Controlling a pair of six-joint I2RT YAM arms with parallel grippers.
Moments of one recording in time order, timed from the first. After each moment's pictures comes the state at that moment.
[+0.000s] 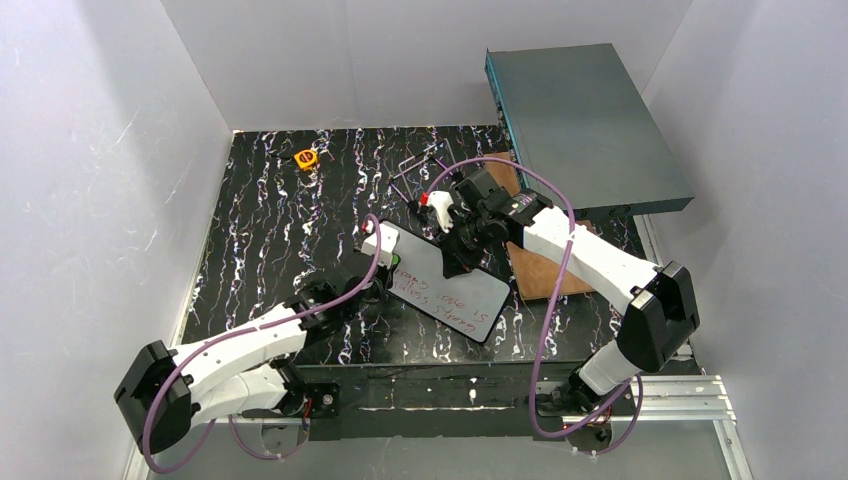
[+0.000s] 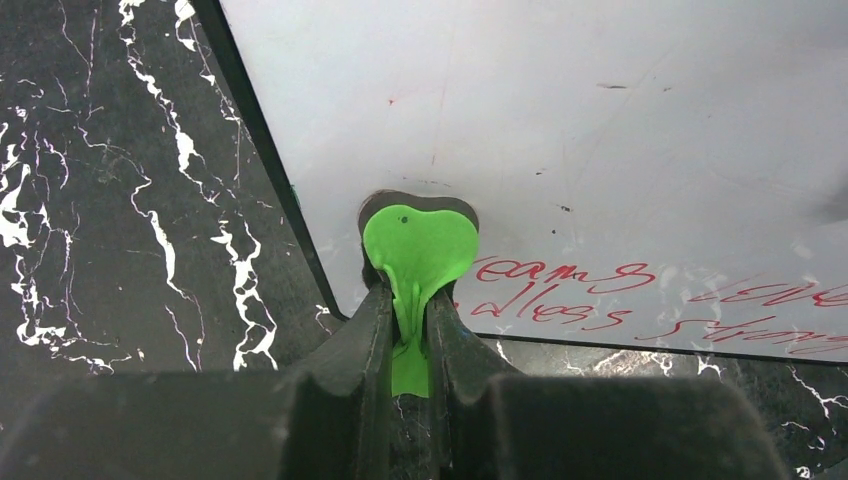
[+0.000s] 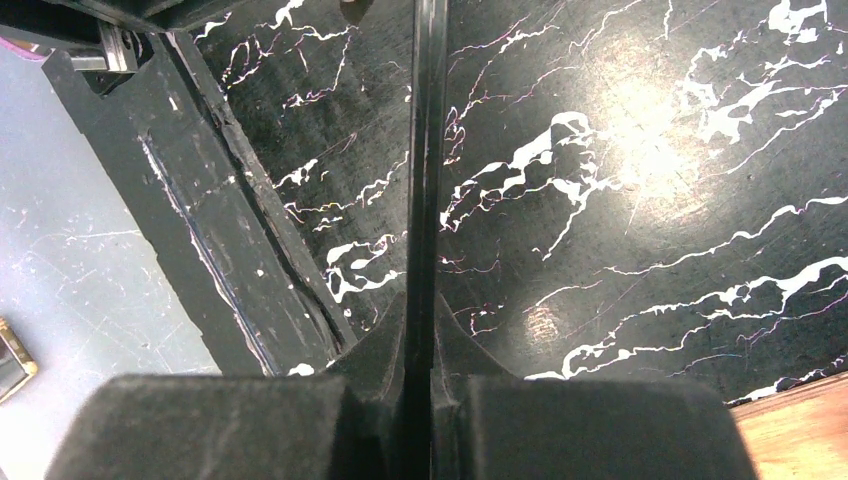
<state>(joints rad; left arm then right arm) -0.87 1.01 0.55 -0.05 -0.39 -0.14 0.76 1.55 1.35 -0.83 -0.47 -0.15</state>
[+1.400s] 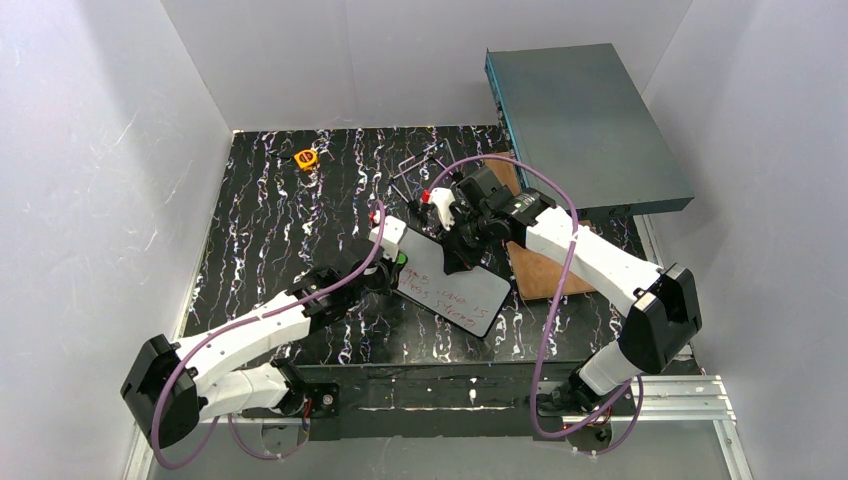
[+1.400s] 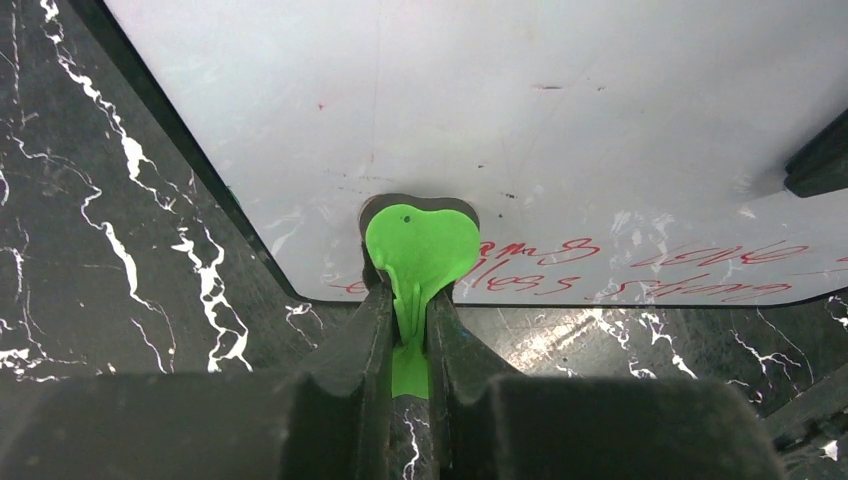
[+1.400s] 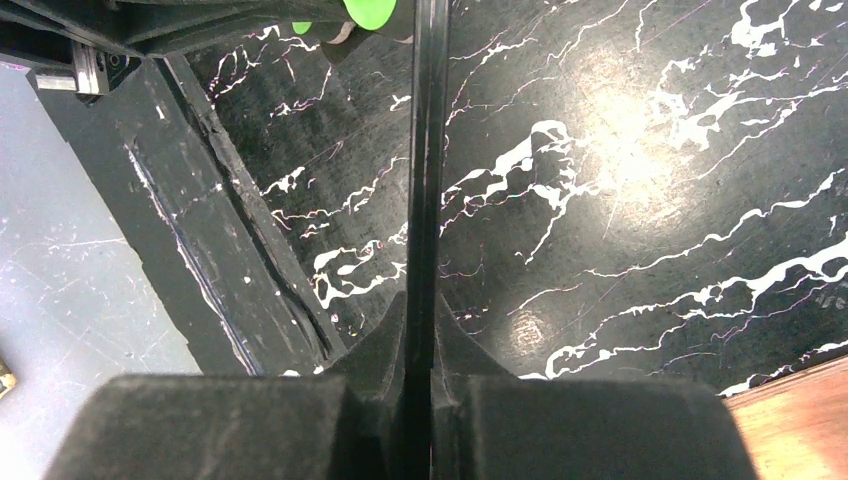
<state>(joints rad) -0.83 1.07 0.66 -0.17 -0.26 -0.15 0.76 1.53 1.35 -0.82 -0.45 -0.16</state>
